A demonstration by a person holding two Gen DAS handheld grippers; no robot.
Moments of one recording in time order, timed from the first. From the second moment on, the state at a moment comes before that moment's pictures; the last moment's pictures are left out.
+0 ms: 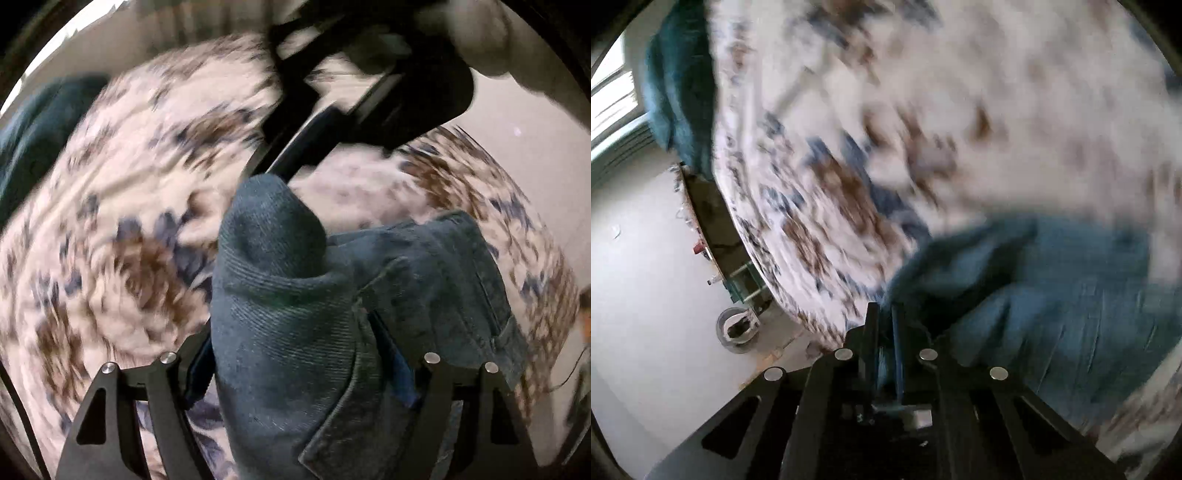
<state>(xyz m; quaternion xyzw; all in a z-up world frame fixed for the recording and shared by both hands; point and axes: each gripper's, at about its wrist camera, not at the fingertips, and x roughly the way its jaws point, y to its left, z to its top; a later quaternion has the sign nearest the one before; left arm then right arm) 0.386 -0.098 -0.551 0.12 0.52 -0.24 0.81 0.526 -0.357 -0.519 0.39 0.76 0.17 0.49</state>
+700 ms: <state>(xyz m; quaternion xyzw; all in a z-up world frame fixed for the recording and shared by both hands) 0.410 0.007 -0.614 -0.22 0.65 -0.17 0.70 0.546 -0.307 -0.608 0.38 0.77 0.13 0.49</state>
